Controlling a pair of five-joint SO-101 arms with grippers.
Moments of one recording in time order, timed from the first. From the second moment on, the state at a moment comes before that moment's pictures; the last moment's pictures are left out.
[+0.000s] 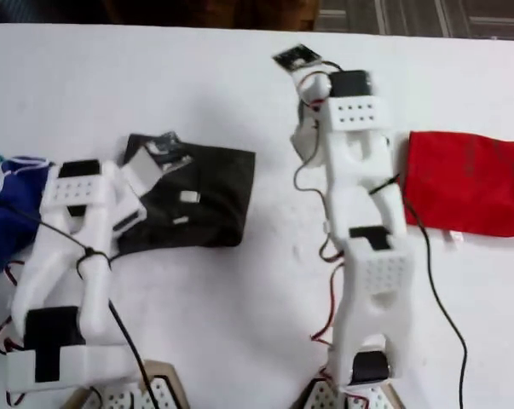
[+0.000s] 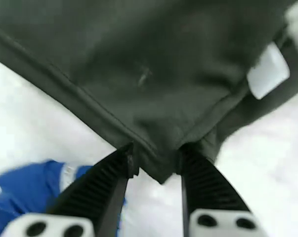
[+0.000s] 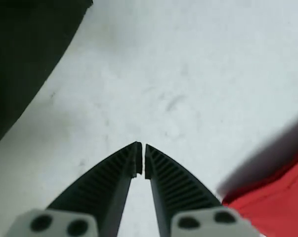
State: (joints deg) left arm -13.6 -6.9 30.8 59.8 -59.7; right arm -7.6 32.7 -41.9 100.2 25.8
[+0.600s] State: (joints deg) left arm -13.5 -6.9 31.2 56.7 -63.3; right arm -0.8 26.1 -34.9 100.2 25.8
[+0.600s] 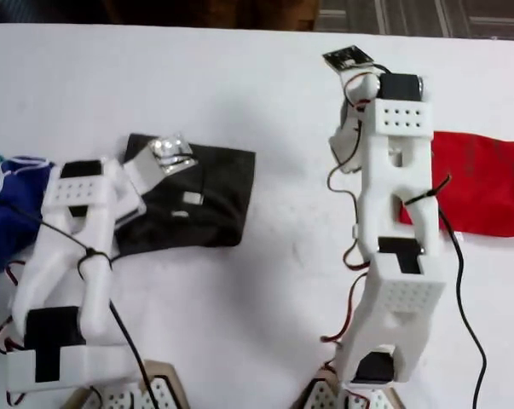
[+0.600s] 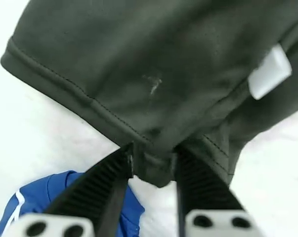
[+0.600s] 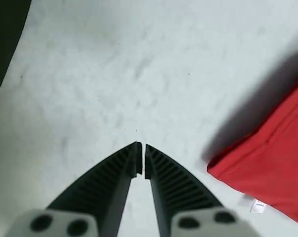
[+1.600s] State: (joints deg) left arm -15.4 -7.0 22.9 82.8 -69.8; right arm -0.6 26.1 -34.9 100.2 25.8
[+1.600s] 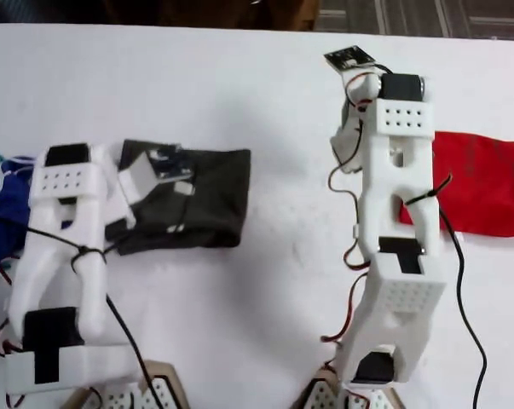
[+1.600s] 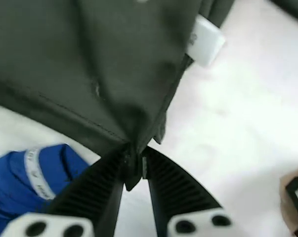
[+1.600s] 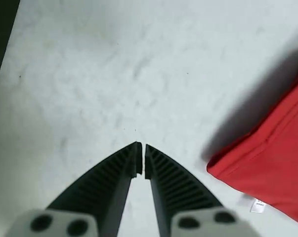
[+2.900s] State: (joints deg) left arm -9.7 1.9 17.3 56.2 -26.7; right arm -0.6 26.1 -34.9 100.2 25.8
